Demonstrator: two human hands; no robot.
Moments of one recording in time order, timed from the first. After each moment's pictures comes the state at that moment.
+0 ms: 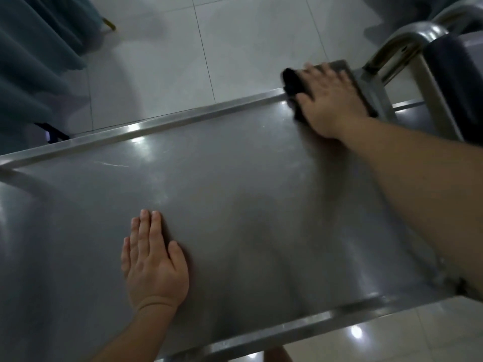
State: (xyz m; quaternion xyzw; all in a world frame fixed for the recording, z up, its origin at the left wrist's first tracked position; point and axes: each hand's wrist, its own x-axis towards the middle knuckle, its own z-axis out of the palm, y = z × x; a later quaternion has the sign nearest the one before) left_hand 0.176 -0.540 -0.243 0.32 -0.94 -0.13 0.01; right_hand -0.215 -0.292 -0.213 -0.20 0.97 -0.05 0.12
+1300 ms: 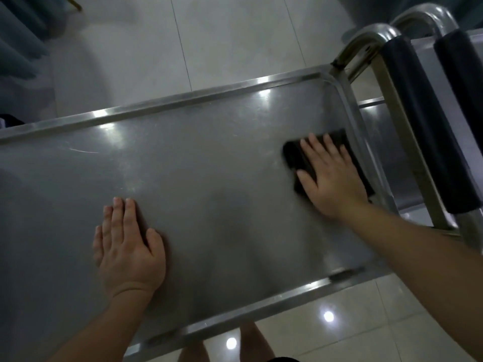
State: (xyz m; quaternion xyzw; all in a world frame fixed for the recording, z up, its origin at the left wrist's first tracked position) left_hand 0.178 -0.543 -0.246 0.31 -0.94 -0.13 0.02; right_hand -0.050 -0.197 -0.221 -0.21 0.97 -0.05 0.14
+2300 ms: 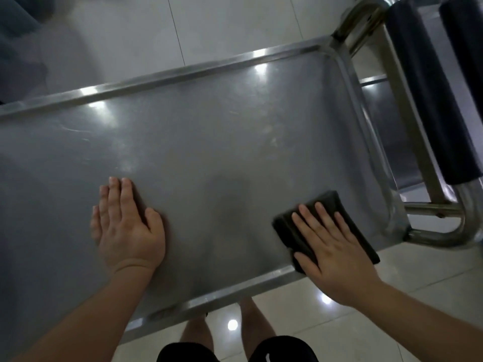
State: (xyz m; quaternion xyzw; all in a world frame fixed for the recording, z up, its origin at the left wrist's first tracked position) left_hand 0.178 -0.537 -0.233 0.31 -0.94 -0.14 0.02; right_hand 0.136 -0.149 -0.215 -0.29 0.94 0.03 0.19
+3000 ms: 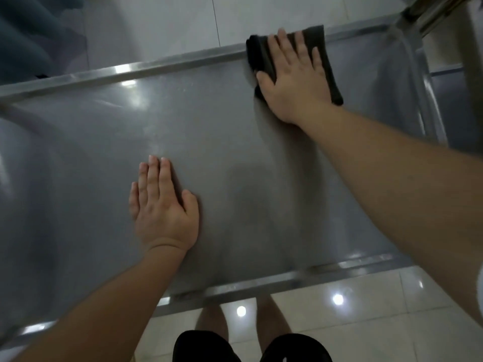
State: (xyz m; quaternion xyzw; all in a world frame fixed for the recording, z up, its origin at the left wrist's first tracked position) left_hand 0.177 -0.540 -0.240 0.31 -0.94 -0.12 0.00; right_hand -0.122 -0.379 -0.226 -0.22 0.96 -0.08 0.12
